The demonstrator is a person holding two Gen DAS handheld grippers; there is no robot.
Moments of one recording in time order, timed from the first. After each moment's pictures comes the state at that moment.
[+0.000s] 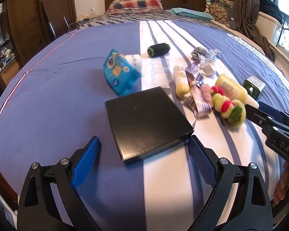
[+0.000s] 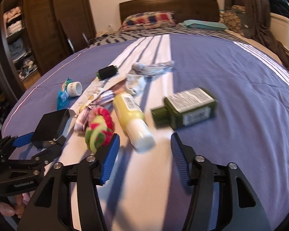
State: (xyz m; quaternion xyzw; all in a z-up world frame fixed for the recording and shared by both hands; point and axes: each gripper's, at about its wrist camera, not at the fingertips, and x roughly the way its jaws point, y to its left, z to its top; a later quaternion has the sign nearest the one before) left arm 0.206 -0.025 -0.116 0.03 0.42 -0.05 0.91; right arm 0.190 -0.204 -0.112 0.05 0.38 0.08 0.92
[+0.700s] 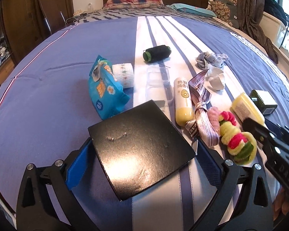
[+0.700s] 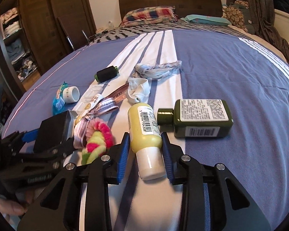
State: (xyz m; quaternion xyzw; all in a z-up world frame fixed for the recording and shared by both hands) left arm 0.253 -0.039 -0.120 0.02 0.44 -0.05 0.90; right arm 0.204 -0.204 -0.113 0.06 0.39 0.07 0.92
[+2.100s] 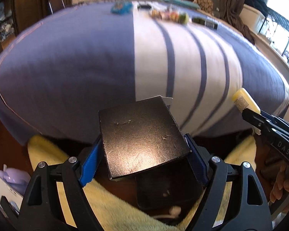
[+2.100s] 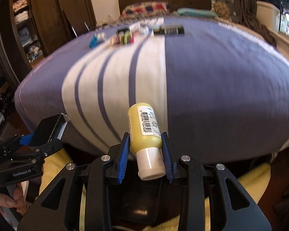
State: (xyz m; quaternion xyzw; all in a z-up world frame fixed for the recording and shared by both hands) left arm -0.006 -0.003 -0.177 0.00 0.47 -0.10 0.88; right arm -0.032 -0.195 -0.168 0.05 0.43 0.05 0.90
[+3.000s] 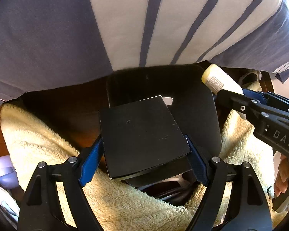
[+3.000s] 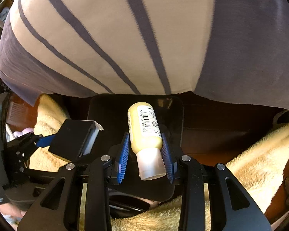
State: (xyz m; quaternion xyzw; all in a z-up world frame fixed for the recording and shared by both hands) left arm 0.009 -0.031 -0.317 0.03 0.64 -0.16 0.75; right arm -0.011 -0.169 -0.299 0.08 0.61 0.07 0.79
